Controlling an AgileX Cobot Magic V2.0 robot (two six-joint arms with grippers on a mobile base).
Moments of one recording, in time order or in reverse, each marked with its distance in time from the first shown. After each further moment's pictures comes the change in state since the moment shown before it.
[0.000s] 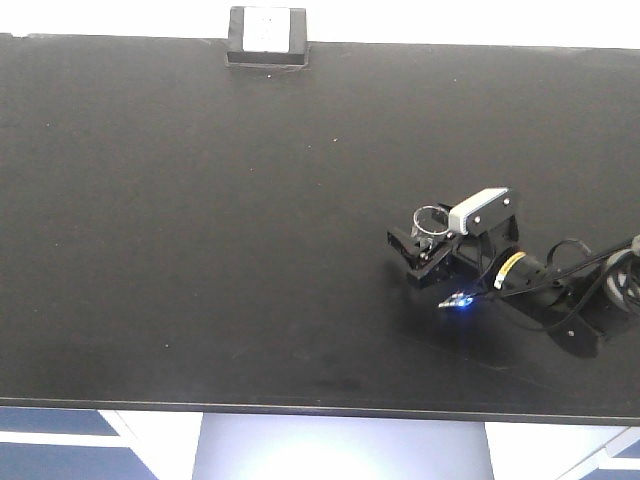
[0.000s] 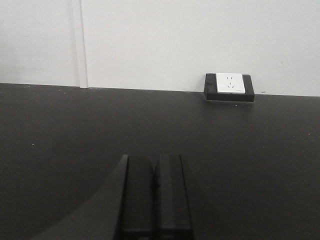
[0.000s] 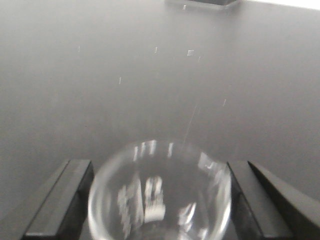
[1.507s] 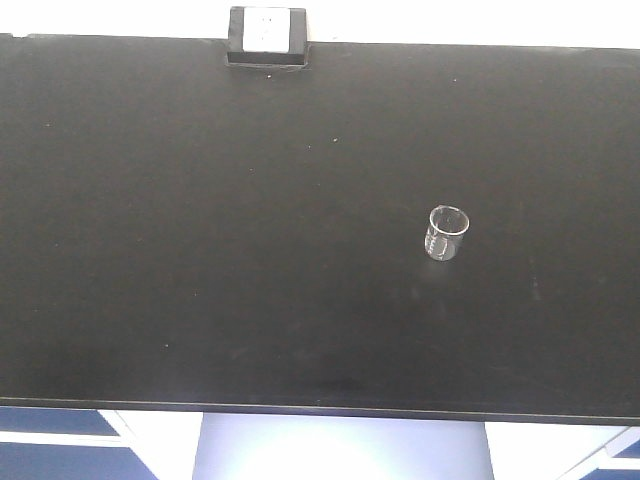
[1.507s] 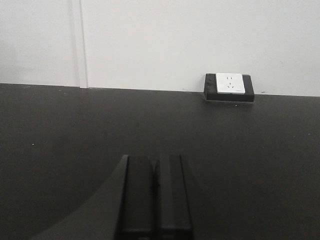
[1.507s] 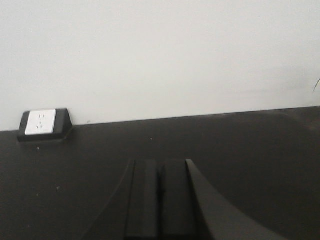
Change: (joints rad) left arm 0.000 0.000 0.000 0.000 0.000 0.000; right arm 0.185 -1.506 0.016 -0.361 1.504 0.864
